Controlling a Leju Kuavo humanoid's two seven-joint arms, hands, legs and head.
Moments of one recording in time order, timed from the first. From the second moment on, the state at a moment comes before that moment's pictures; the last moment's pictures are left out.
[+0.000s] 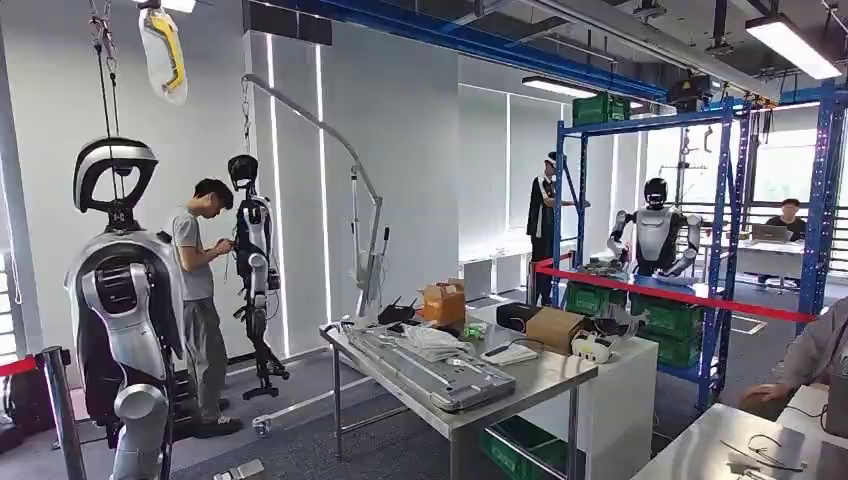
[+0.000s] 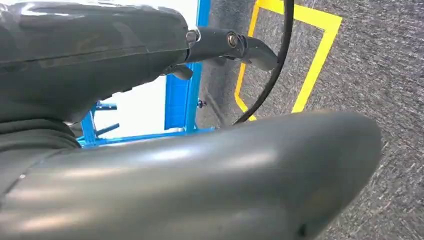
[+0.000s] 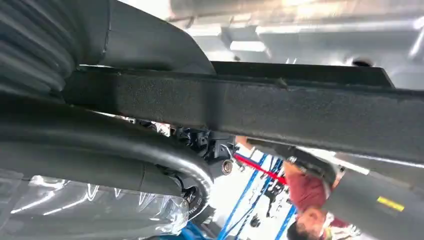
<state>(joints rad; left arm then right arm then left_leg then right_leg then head) -0.15 -0.15 1.10 -0.18 -1.43 -0.04 0.26 -1.26 -0.61 0.76 -0.27 0.65 0.16 0.42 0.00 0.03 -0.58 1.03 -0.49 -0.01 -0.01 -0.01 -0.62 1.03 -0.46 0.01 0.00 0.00</state>
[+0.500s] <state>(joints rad) -0.15 -0.15 1.10 -0.18 -1.44 -0.05 0.27 -1.37 -0.62 0.76 -0.27 0.69 0.16 0.39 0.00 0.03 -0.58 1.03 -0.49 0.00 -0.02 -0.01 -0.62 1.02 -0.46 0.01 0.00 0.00</state>
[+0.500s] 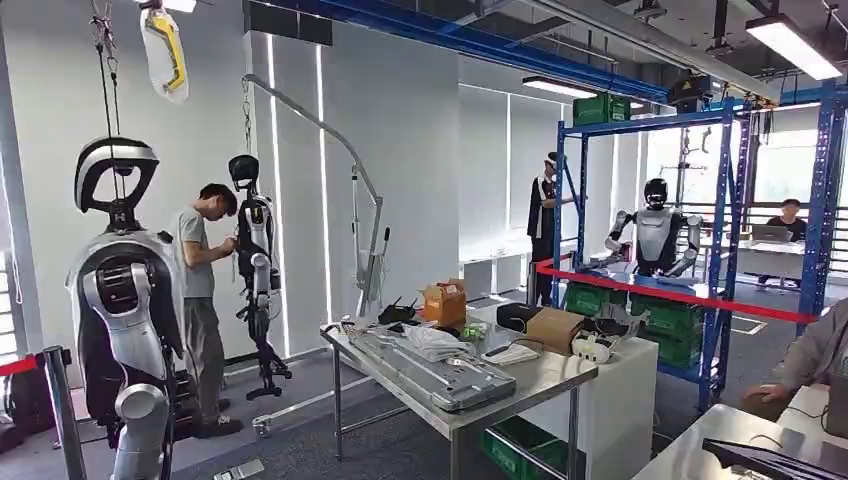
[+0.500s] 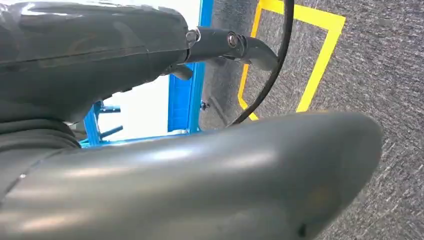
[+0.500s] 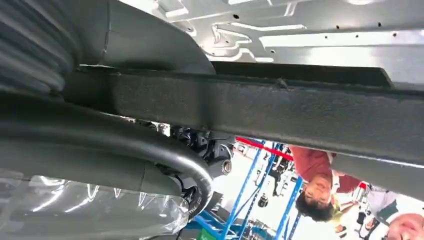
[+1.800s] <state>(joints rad) -0.17 -0.16 1.06 -0.18 -1.48 -0.05 0.30 -1.21 -0.56 0.73 -0.25 0.74 0.09 0.38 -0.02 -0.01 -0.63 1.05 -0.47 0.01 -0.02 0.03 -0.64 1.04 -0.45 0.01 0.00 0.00</state>
